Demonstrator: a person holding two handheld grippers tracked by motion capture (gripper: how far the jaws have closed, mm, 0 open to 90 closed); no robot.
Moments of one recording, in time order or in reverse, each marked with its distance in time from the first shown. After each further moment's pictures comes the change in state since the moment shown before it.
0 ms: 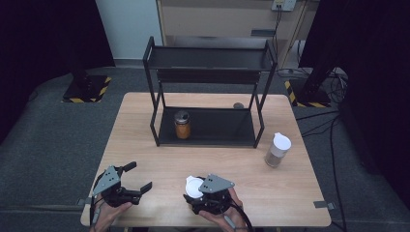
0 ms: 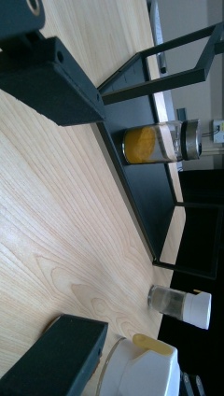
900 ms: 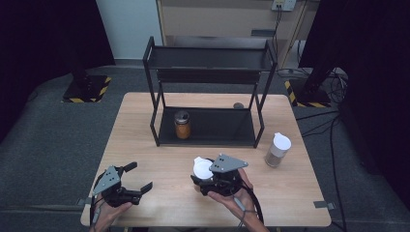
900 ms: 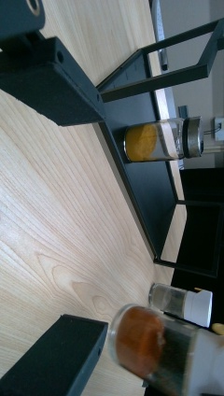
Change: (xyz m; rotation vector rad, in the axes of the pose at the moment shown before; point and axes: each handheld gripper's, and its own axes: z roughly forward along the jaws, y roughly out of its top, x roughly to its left) left arm 0.002 0.000 0.001 0.004 -0.011 -0.006; right arm -0.034 0.040 -0.030 -0.043 -0.033 0.016
